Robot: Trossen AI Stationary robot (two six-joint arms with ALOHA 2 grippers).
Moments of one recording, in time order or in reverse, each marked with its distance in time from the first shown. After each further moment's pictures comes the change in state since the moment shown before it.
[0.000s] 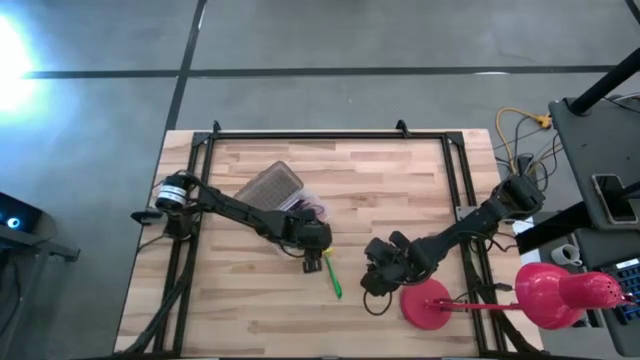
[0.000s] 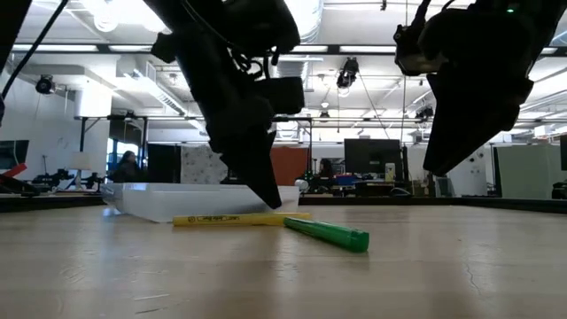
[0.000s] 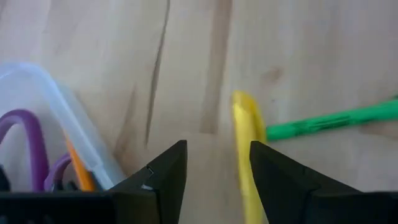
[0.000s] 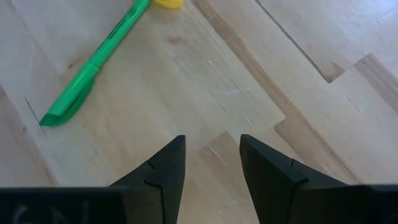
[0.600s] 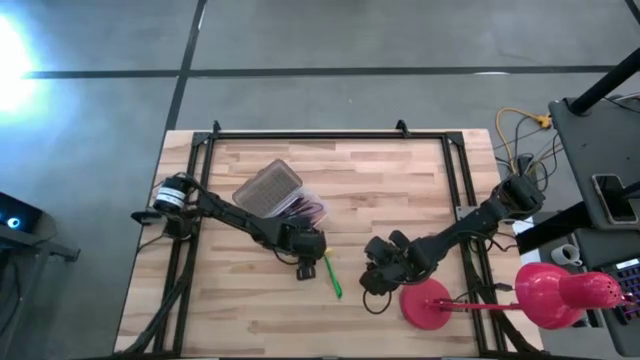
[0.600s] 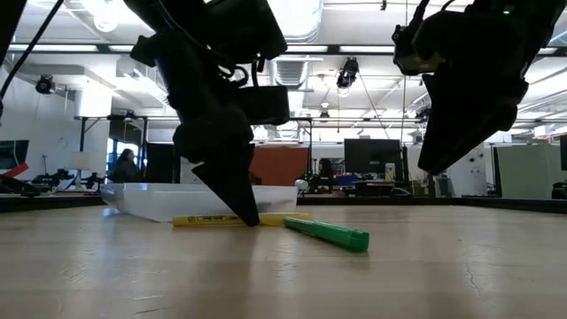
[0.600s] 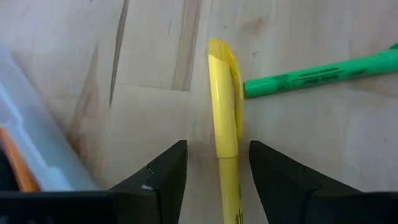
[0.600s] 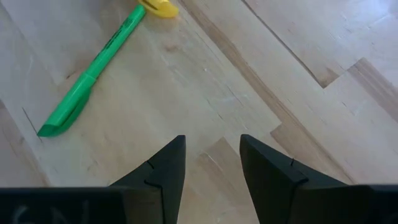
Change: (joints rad) left arm -0.049 0.000 -0.062 0.010 0.012 -0.057; right arm -0.005 0.000 -0.002 0.005 0.024 0.014
